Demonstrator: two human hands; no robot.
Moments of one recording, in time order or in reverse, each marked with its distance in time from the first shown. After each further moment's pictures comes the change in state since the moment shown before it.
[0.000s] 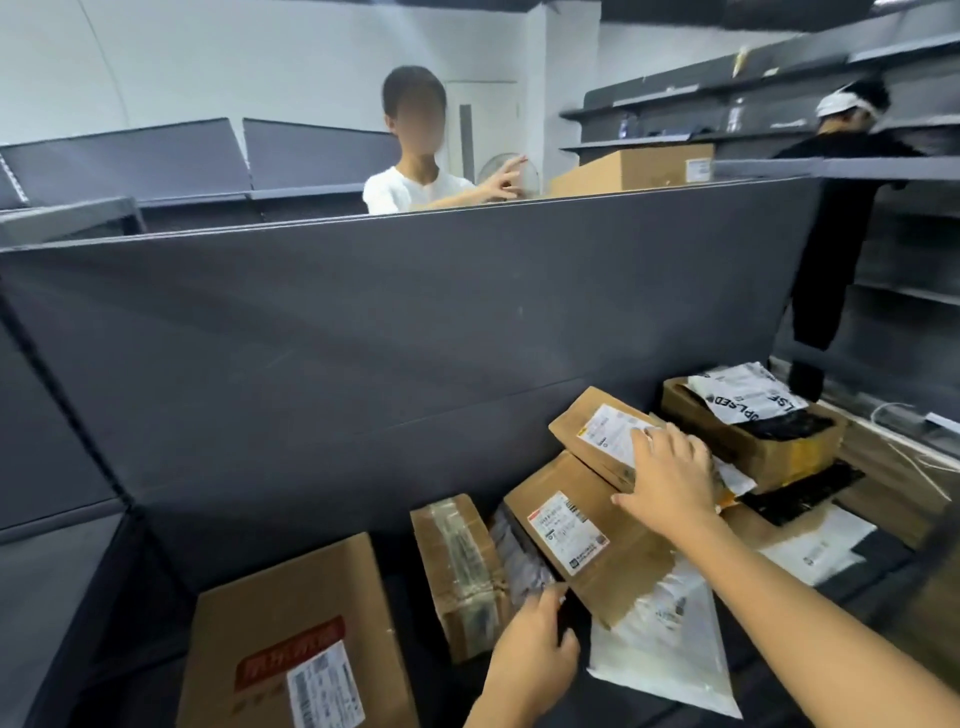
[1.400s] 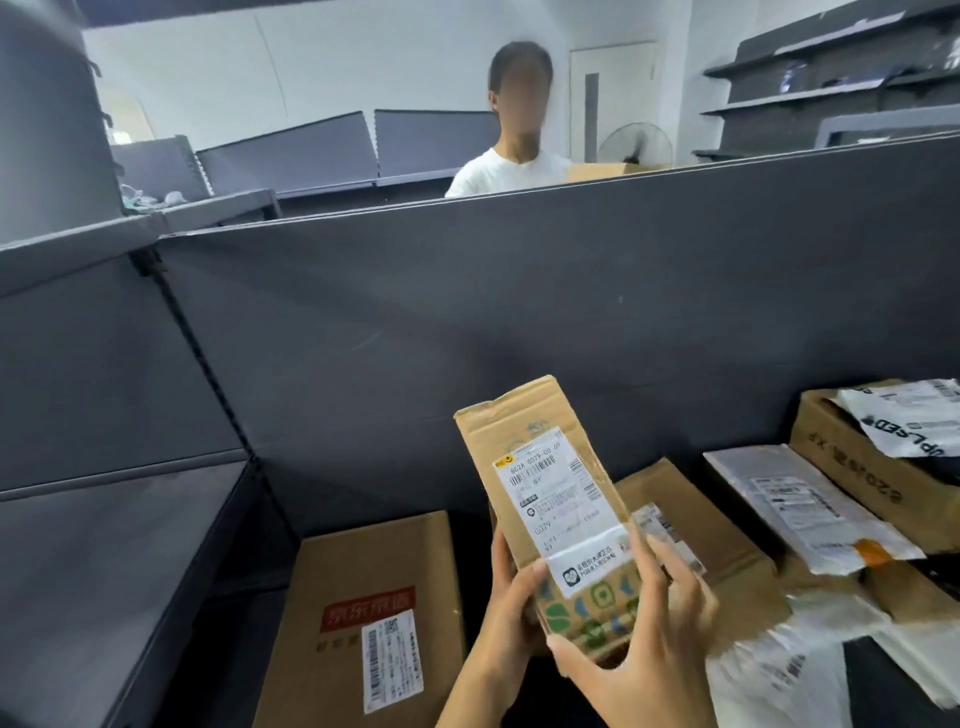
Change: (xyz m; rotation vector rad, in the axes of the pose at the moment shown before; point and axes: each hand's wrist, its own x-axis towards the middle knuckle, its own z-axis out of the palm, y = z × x) left_hand -0.012 -0.029 -0.048 -1.383 0.251 -0.017; right_hand -0.128 -0.091 0.002 0.943 0.242 -0.185
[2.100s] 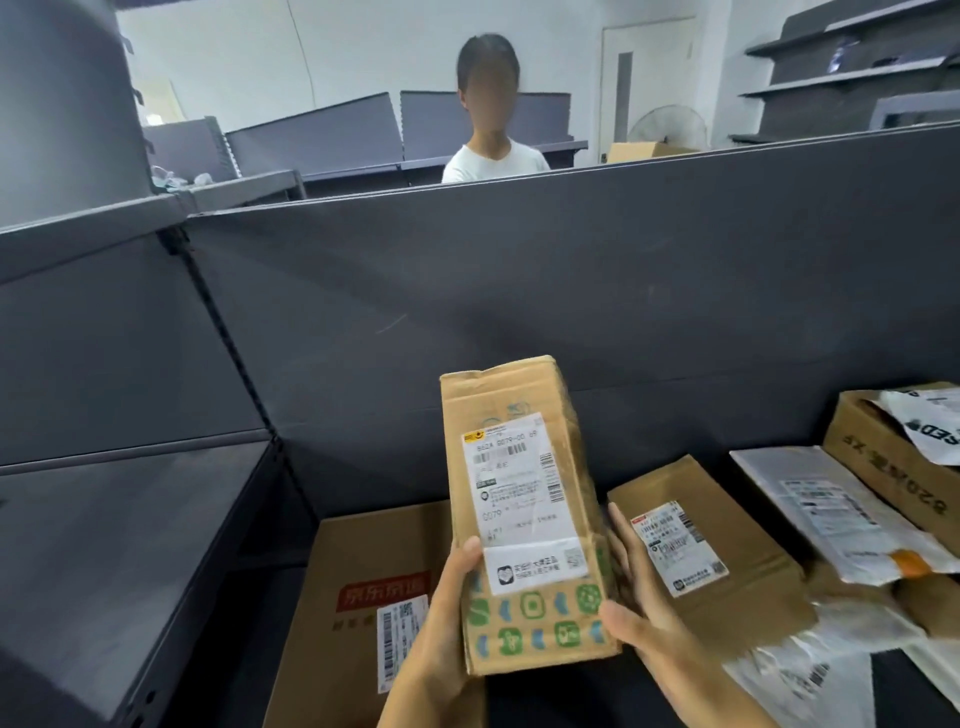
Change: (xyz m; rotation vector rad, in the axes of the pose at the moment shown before) left_hand -0.042 0.052 -0.021 0.038 0.017 -0.068; right_hand 0.026 0.023 0.004 0.982 -0.726 0.181
